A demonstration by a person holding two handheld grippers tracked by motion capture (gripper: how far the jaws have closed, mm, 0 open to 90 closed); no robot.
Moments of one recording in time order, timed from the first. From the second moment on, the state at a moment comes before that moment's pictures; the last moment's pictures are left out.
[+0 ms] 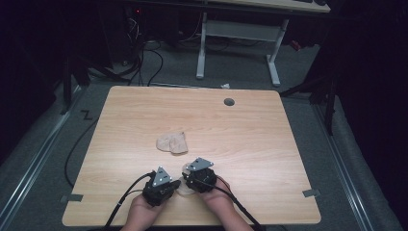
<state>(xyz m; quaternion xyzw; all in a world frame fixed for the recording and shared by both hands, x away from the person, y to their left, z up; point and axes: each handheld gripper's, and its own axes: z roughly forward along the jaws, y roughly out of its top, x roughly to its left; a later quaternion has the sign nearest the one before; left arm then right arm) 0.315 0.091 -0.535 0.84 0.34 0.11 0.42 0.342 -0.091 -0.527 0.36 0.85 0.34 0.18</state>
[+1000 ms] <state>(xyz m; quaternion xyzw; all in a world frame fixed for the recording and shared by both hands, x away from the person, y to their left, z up) 0.315 0.091 -0.535 0.84 0.34 0.10 0.42 0.295 -0.168 -0.512 0.41 0.80 0.40 0.21</state>
